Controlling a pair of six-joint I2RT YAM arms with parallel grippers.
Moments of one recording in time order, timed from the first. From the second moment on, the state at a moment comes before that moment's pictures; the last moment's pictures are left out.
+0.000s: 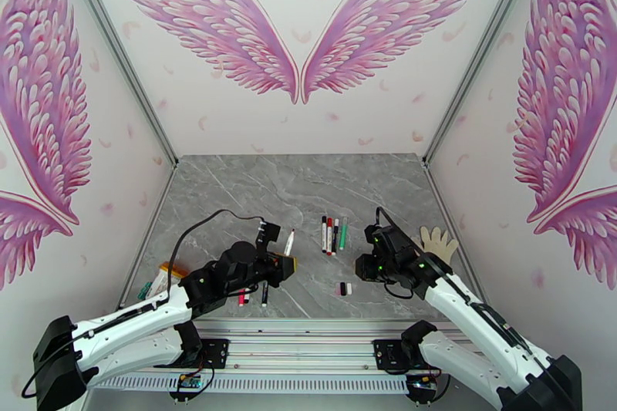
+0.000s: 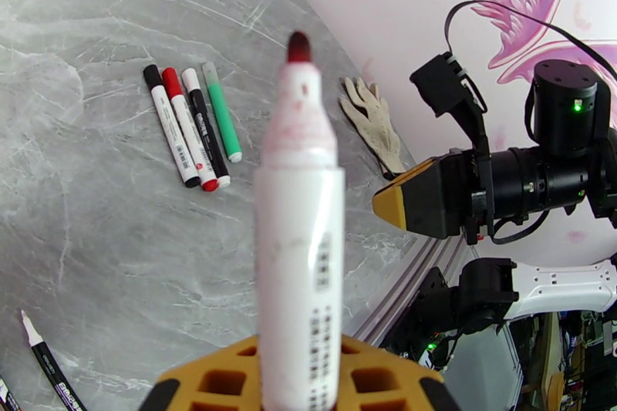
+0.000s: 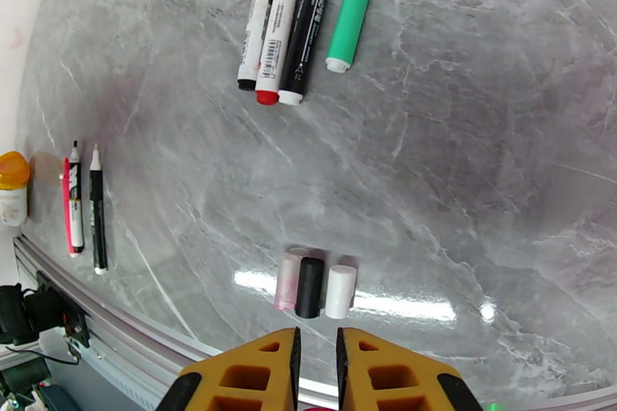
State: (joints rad) left arm -0.94 0.98 0.59 -0.05 0.09 -0.71; right arm 0.46 0.94 0.70 -0.81 -0.14 0.52
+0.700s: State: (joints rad) left arm -0.94 1.05 0.59 -0.04 0.12 -0.71; right arm 0.46 1.17 0.57 -0.66 -0.19 0.52
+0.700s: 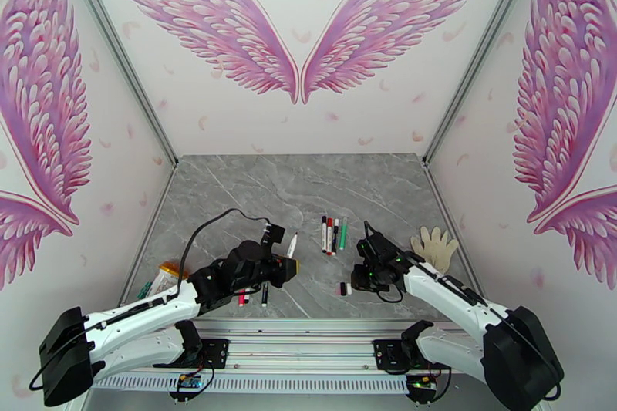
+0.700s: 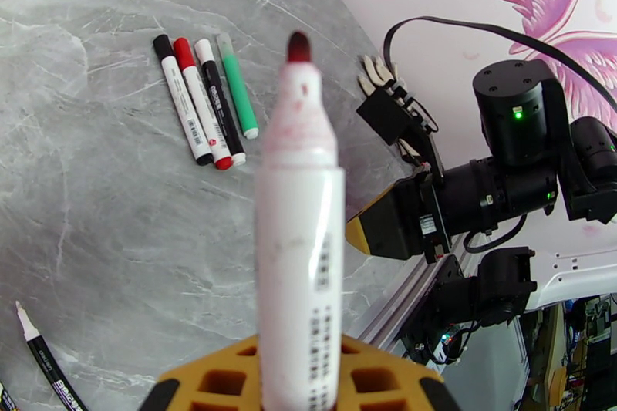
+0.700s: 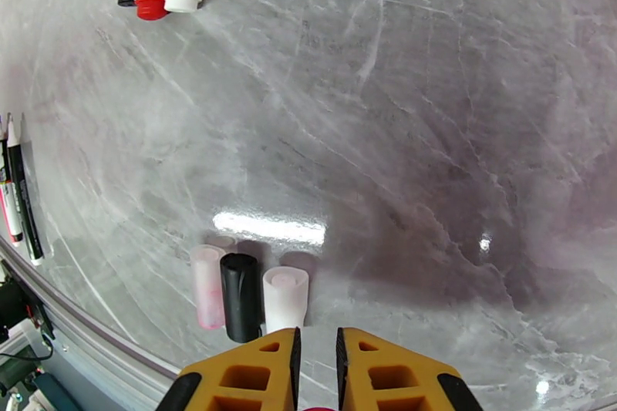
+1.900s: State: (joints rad) left arm -0.97 1.16 0.64 -0.15 -0.01 -0.71; right arm 0.46 1.08 0.61 -0.65 -0.21 0.54
